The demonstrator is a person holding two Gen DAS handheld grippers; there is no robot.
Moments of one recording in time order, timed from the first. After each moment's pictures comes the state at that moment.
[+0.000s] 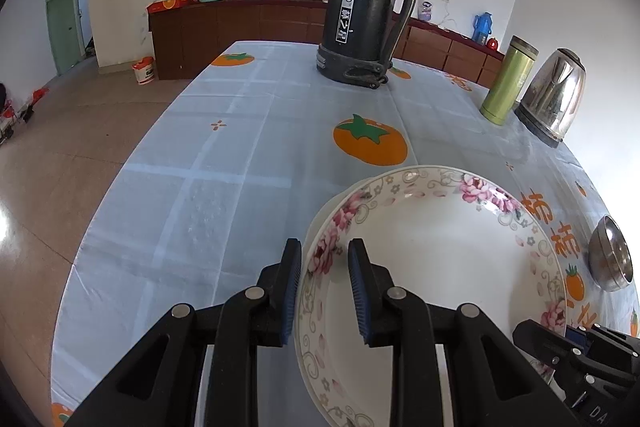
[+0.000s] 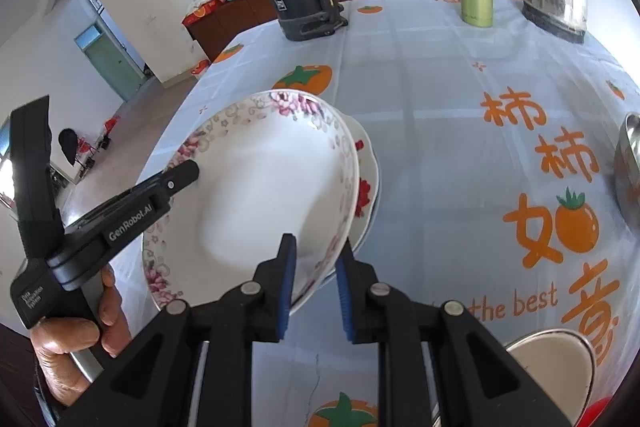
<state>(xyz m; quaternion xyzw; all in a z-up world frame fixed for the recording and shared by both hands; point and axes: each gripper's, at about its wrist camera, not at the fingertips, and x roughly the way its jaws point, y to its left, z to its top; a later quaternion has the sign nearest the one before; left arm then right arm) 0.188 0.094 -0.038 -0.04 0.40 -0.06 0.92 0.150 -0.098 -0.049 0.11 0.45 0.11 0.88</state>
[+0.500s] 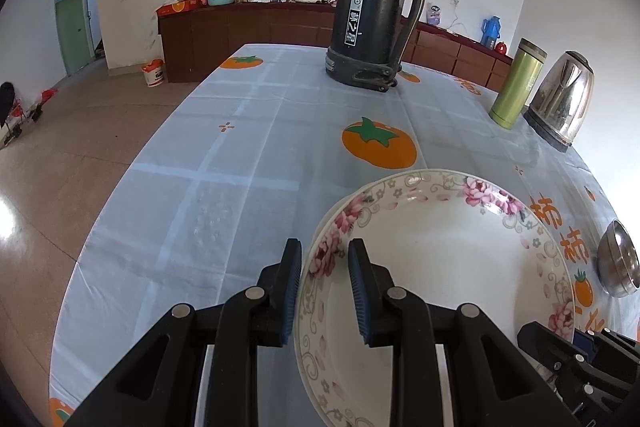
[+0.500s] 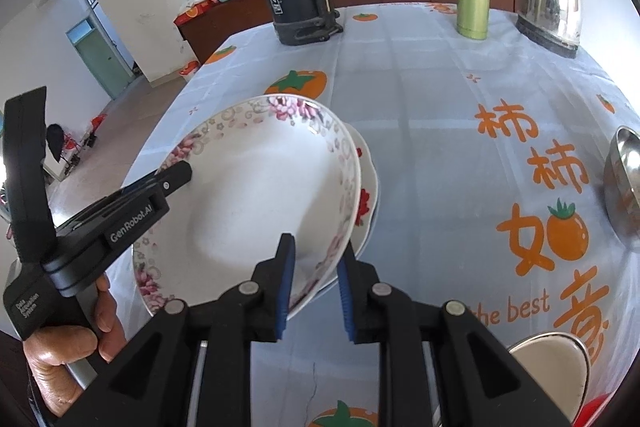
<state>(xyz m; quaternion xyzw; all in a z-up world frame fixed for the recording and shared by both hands) 0.189 0.093 -0.041 -0.04 0.39 -0.04 0.92 0.151 -0.086 -0.048 0.09 0.44 0.08 0.89</state>
